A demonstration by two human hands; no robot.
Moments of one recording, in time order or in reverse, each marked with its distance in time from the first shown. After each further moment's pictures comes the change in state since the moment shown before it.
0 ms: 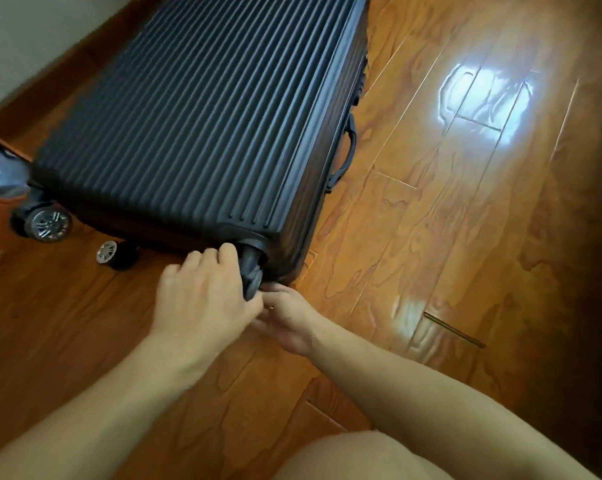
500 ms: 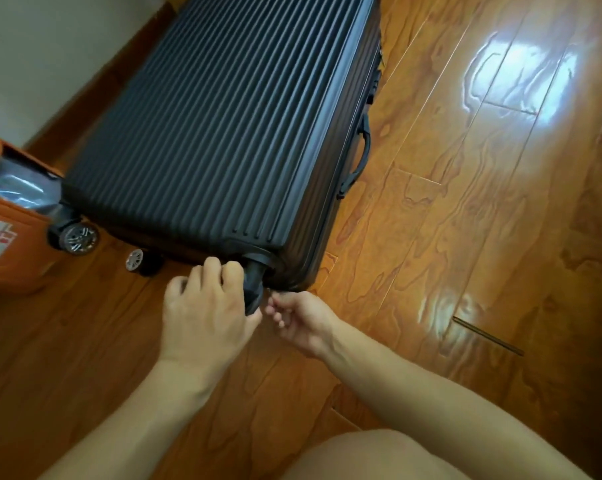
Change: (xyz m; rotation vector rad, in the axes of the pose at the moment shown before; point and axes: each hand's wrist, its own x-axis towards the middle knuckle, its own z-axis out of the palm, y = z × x) left_hand -0.009 -0.018 0.012 0.100 0.120 0.090; right_hand 0.008 -0.007 -0.002 0.183 0.007 0.170
